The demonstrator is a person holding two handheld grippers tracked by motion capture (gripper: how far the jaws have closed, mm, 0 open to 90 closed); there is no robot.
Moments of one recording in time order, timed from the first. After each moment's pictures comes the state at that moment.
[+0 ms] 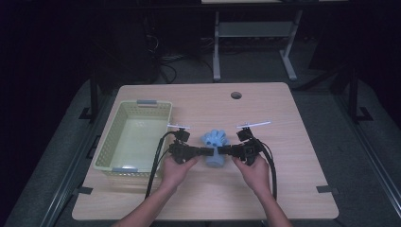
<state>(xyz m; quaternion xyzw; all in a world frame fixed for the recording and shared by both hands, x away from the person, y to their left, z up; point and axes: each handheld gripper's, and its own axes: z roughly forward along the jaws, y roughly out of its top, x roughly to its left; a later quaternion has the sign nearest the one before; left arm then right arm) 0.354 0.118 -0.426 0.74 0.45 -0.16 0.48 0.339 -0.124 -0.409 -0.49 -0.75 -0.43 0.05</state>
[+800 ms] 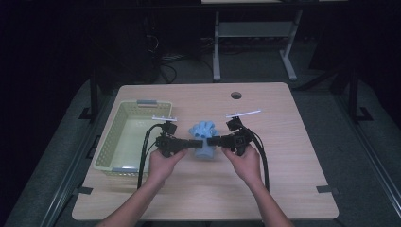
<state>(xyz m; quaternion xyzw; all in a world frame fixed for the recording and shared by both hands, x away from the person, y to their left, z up) 0.358 0.154 -0.393 0.73 0.44 -0.14 0.50 0.354 -0.094 -0.377 -0.46 -0.76 -0.45 0.06</state>
